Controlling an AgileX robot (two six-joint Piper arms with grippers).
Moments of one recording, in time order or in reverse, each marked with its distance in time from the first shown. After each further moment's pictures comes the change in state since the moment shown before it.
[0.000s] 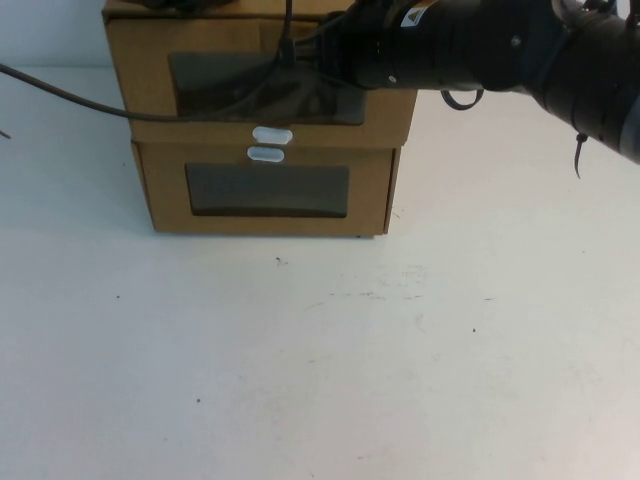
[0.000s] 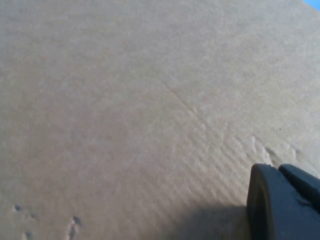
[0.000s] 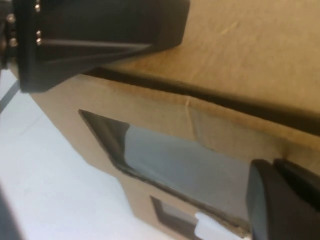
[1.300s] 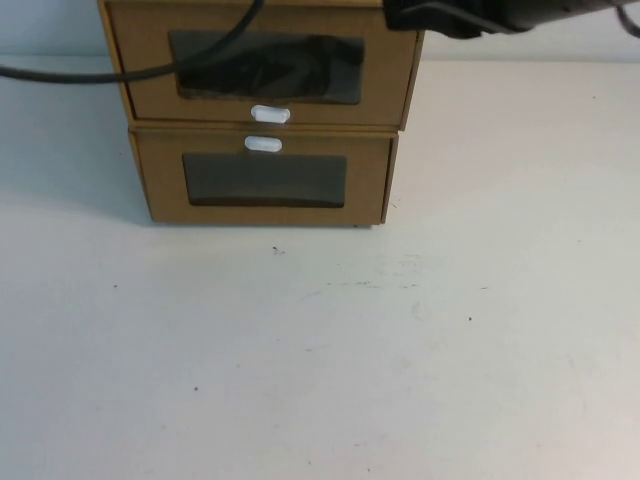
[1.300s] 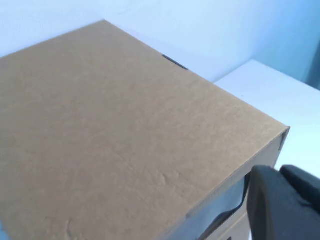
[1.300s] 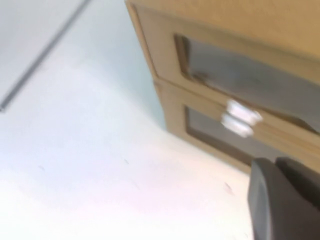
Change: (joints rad) right arm -0.038 -0.359 -0.005 -0.119 0.521 0.095; left arm 0.000 -0.279 -0.012 0.076 0.143 -0.008
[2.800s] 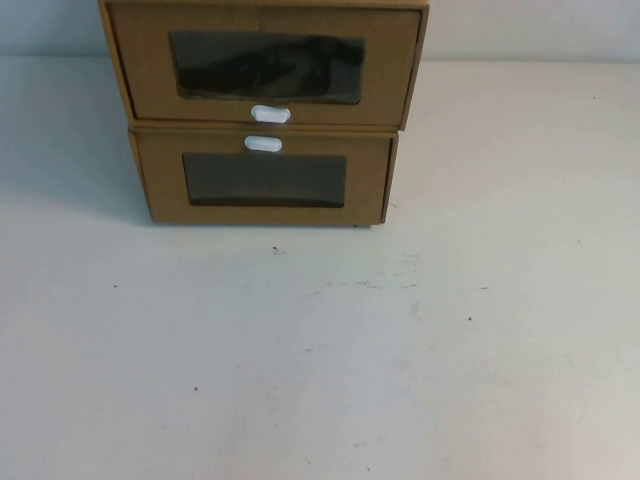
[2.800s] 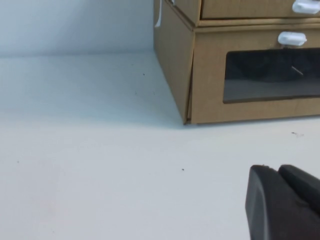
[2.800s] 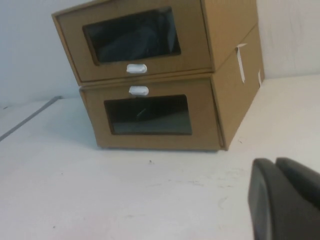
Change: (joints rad) right arm 0.000 -1.433 1.758 -0.323 -0.936 0.350; left arm 0.000 -1.334 1.935 -0.069 -0.962 0.011
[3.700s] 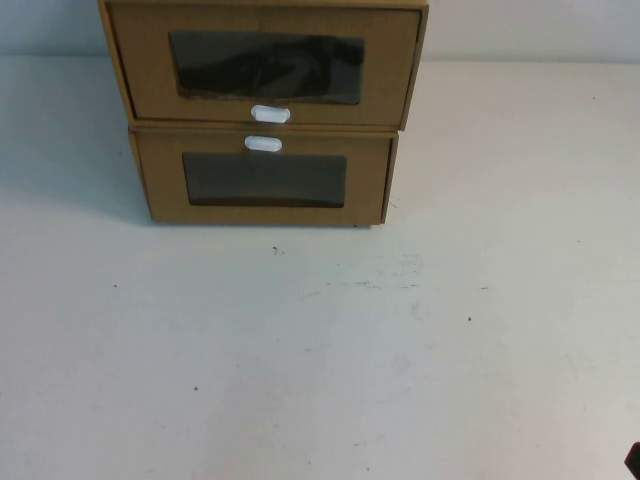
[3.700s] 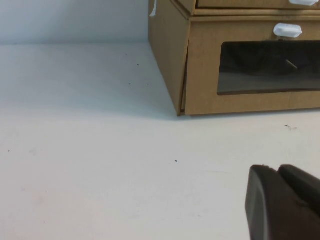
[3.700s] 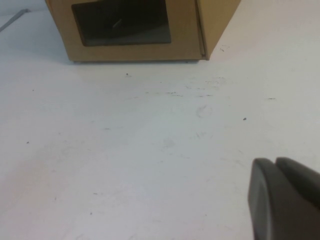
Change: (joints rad) right arm 0.000 0.000 0.002 0.000 0.242 -0.002; left arm 0.000 0.000 0.004 -0.027 0.021 0.000
